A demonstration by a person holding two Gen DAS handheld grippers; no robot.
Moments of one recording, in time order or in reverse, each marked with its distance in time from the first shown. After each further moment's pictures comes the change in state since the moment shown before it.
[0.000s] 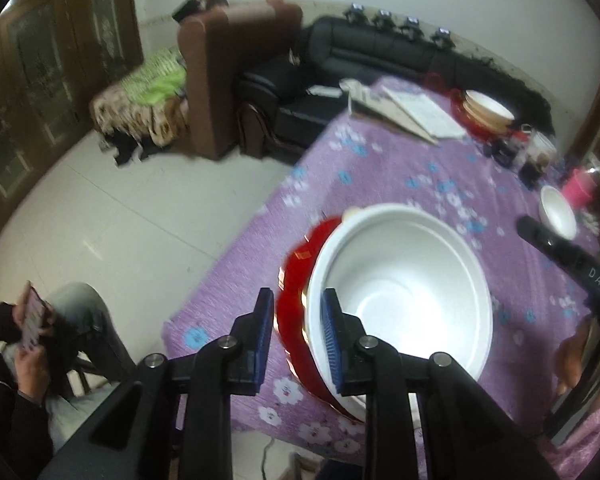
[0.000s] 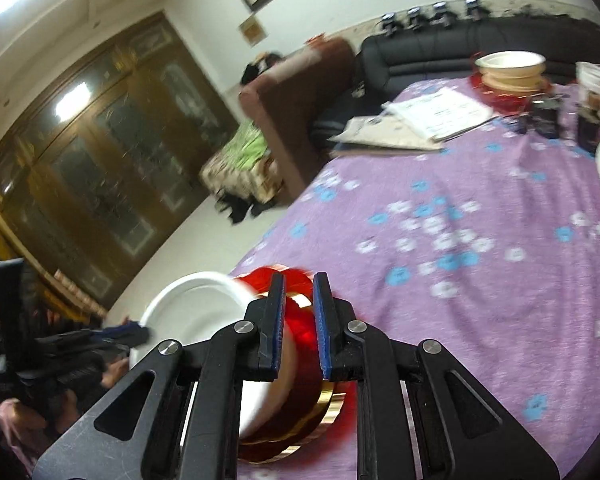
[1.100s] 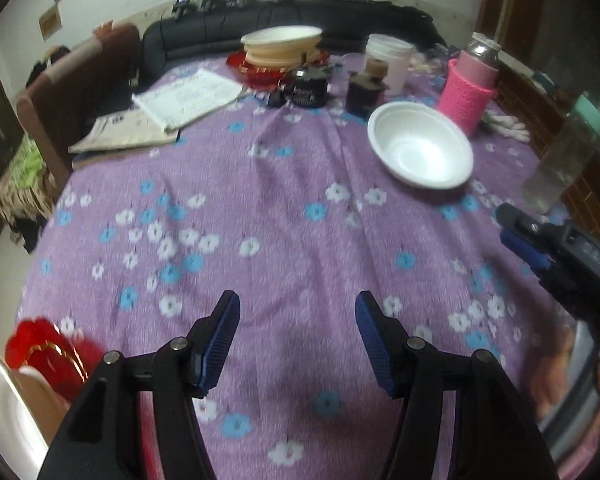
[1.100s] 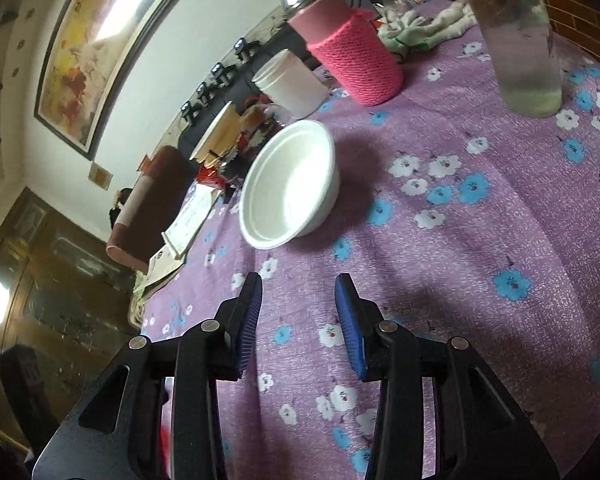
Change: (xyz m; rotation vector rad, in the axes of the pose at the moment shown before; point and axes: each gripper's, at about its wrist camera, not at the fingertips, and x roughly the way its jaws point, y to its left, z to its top) left arm 0.072 -0.319 0.012 0.380 0.055 -0.224; right arm -0.160 -0.280 -0.022 0.582 -0.245 -0.272
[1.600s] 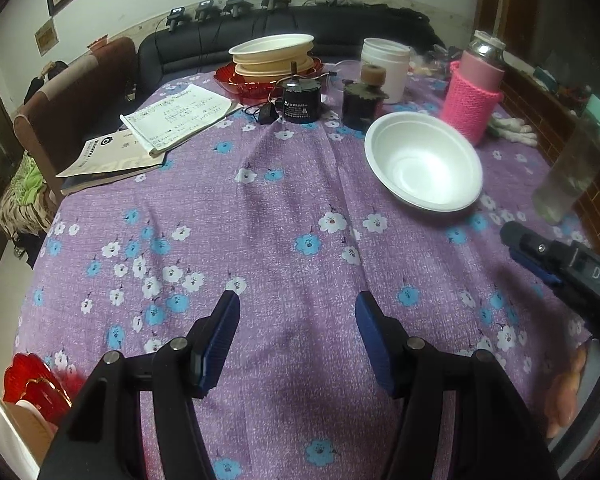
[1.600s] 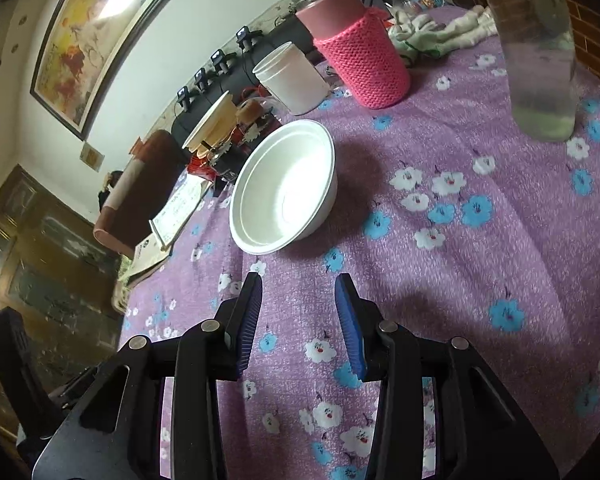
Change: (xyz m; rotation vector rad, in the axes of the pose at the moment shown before) left arm 0.027 -0.013 0.025 0.023 -0.013 0.014; right arm 0.013 0.004 0.015 -0.075 0.032 -0.065
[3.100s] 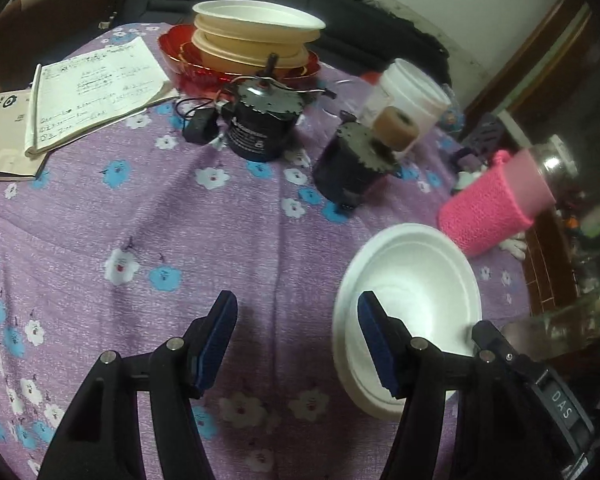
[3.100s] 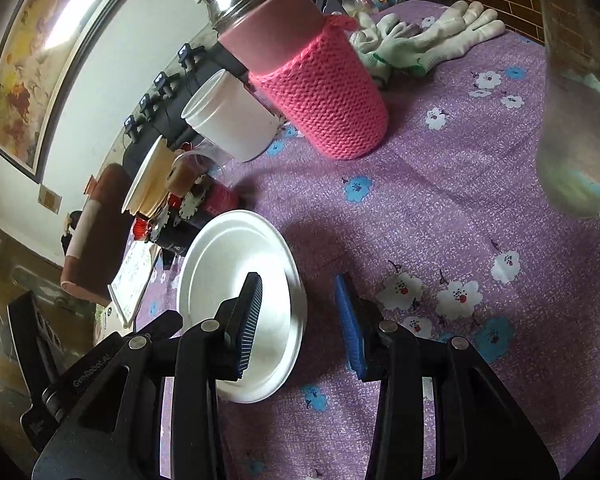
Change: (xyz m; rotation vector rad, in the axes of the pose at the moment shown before) left arm 0.112 -0.006 0.109 -0.286 0.078 -0.280; right arm 0.053 -0.019 0.081 0.160 -0.020 -0.131
